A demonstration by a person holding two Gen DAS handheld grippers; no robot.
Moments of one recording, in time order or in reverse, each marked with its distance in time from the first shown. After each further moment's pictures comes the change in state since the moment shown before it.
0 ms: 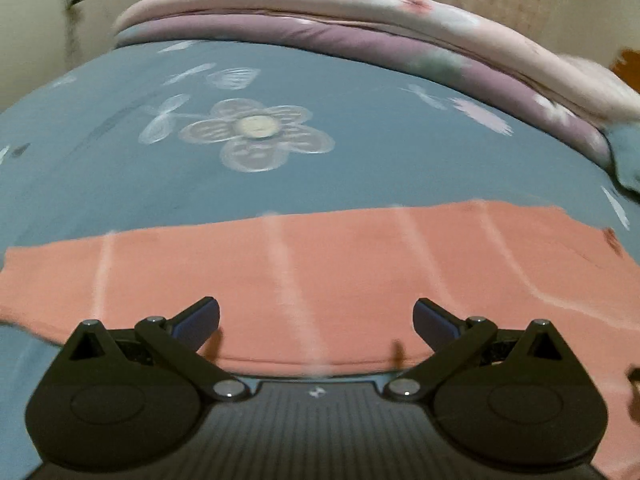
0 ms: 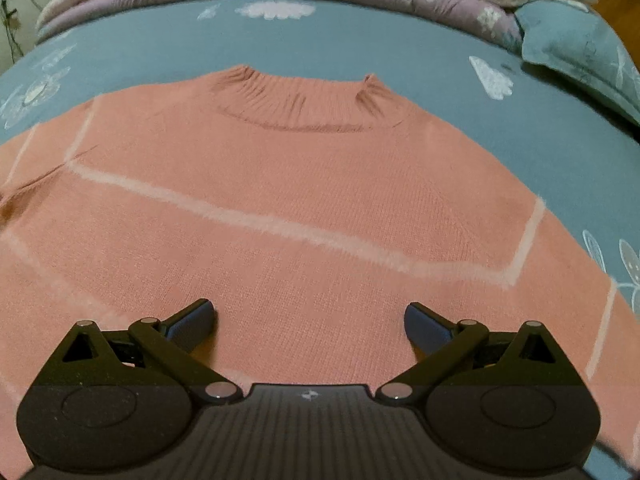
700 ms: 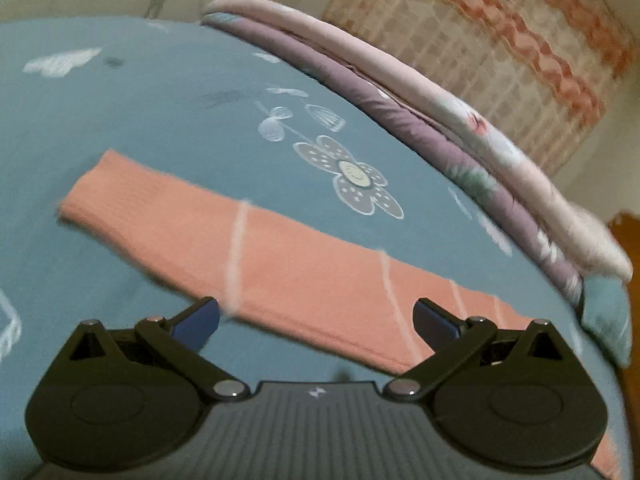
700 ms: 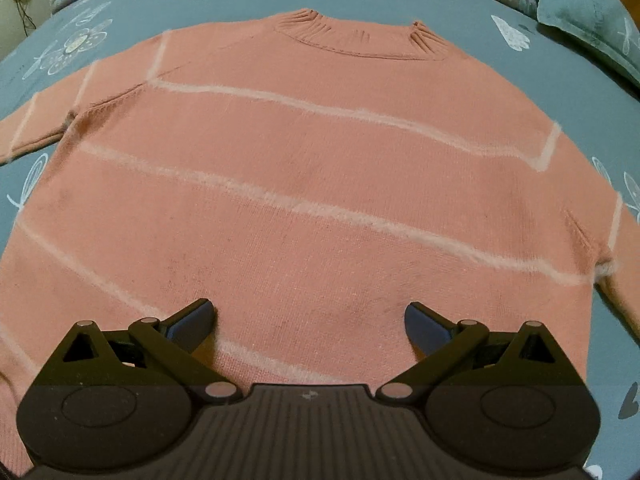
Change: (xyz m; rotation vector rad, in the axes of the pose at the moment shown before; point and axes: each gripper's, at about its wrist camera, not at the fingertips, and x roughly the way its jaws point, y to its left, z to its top) left arm -0.035 0.127 -0.054 -0.411 -0.190 -0.148; right arm -0.028 0.050 -0.048 0.002 0.121 0.037
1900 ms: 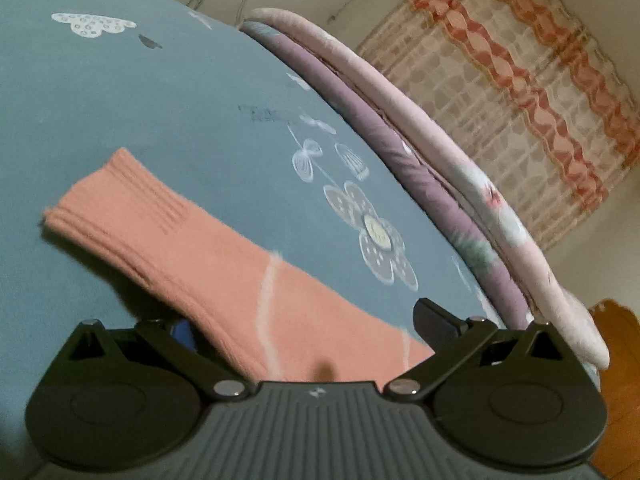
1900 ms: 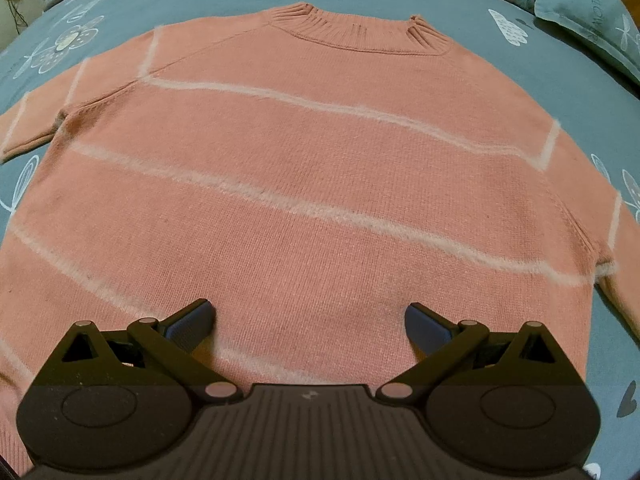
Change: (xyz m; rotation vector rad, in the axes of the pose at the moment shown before) left arm 0.052 0.043 0.034 -0.186 -0.121 -0.059; right arm 0.001 0.004 0.001 -0.003 0.016 -0.013
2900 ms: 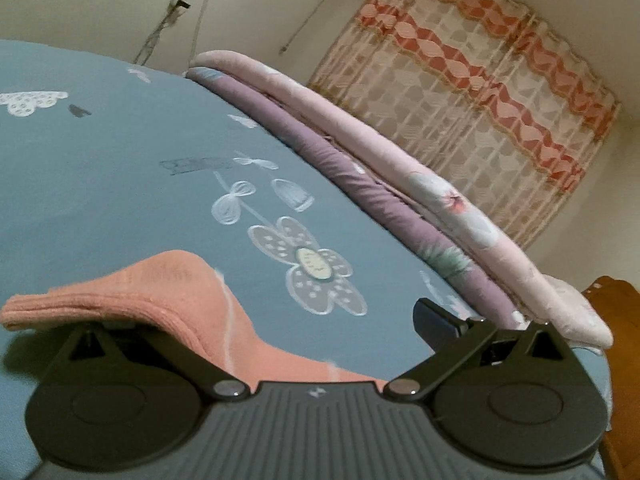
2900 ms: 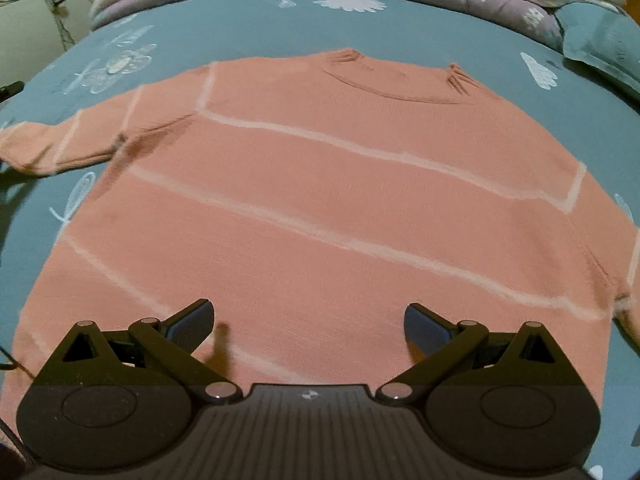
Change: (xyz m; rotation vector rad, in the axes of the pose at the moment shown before) left arm -0.010 -0.080 -0.001 0.171 -0.081 -0.052; right arm -0.023 0.006 -0.005 -0.063 -0.131 0.130
